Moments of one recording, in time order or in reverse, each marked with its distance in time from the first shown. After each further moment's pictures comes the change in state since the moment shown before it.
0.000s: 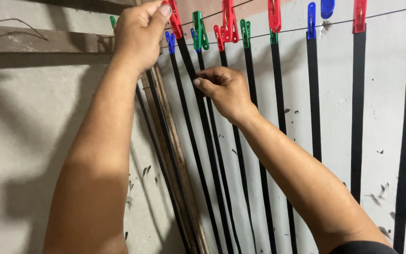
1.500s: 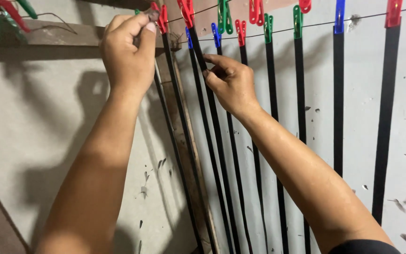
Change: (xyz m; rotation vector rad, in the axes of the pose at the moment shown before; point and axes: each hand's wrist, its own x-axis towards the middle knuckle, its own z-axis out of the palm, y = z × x) left_hand -0.051 -0.016 -0.040 0.213 0.410 0.342; right_hand 0.002 -0.004 0.024 -0.286 0.026 -0.392
